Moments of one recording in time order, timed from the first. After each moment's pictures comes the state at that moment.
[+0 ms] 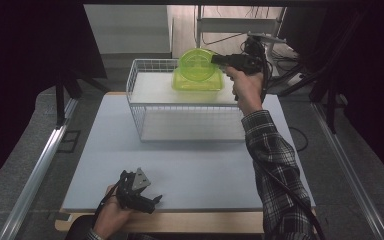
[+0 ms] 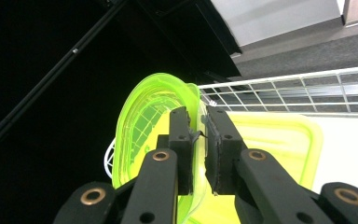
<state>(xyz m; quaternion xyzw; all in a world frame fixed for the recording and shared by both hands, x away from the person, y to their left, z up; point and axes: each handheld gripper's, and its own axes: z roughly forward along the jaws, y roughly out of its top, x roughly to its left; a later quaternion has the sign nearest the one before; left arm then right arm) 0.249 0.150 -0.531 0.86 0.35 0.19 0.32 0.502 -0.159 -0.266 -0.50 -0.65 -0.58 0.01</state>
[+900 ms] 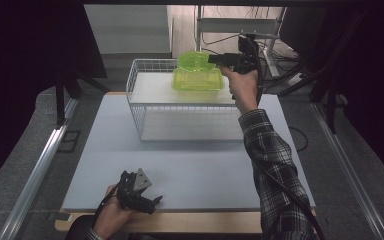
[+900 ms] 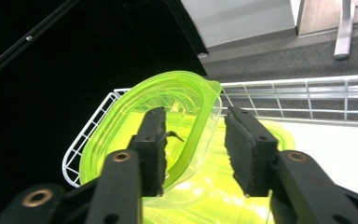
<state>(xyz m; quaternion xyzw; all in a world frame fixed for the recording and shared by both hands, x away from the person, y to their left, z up) 0.249 0.149 -0.532 0.86 0.35 0.19 0.31 0.504 -0.148 -0.263 -0.51 -0.67 -0.53 -0.06</state>
